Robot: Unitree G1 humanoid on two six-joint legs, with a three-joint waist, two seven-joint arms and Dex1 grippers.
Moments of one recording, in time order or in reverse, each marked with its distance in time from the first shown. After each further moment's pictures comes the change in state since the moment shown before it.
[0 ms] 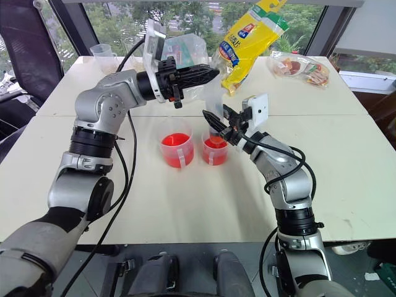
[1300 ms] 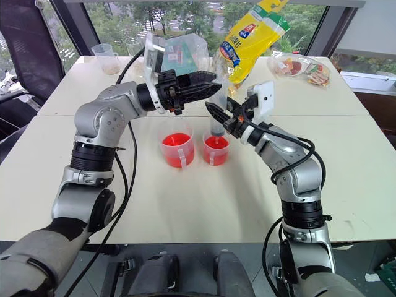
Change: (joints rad) left arm 0.101 0.004 0.011 -0.176 -0.028 0.074 0.047; right arm -0.072 -0.034 -0.047 -0.031 0.067 0.140 -0.020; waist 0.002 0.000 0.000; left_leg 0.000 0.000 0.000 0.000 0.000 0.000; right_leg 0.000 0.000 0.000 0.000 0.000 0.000
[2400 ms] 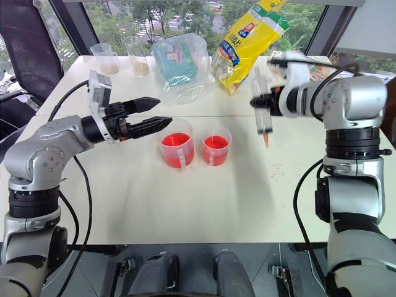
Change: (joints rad) left arm 0.403 0.295 0.146 -0.447 -0.182 0.182 0.199; right arm -0.515 -0.376 0.128 0.526 0.014 0.825 -0.077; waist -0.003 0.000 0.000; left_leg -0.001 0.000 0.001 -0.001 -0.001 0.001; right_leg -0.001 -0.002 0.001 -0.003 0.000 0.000
